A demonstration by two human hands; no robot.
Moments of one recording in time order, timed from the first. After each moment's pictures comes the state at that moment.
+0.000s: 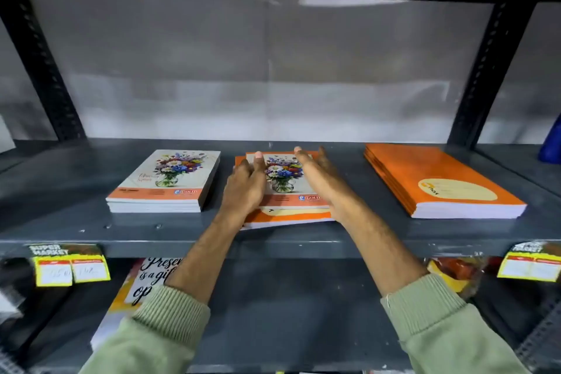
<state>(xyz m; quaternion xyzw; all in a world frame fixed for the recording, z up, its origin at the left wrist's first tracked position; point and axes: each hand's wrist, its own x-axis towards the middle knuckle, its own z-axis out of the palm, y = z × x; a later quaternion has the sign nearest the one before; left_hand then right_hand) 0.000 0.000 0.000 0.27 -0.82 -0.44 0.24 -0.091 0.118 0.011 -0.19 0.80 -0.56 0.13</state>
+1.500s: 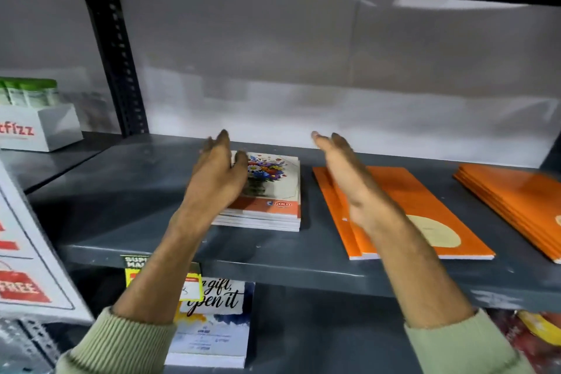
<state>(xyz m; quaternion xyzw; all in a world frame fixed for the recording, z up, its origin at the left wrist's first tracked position) 0.090 -0.175 0.026 0.30 -0.86 -0.30 0.29 -0.029 -0.023 0.035 -0.23 0.73 -0.63 0.15</state>
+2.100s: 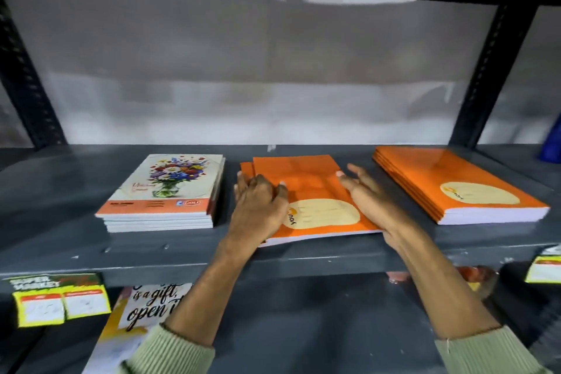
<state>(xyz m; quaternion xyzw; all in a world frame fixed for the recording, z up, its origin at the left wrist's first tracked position) 0.004 -0.024 -0.018 0.19 -0.89 -0.38 0.17 -0.094 0.146 -0.007 -0.16 0.82 -0.53 0.11</state>
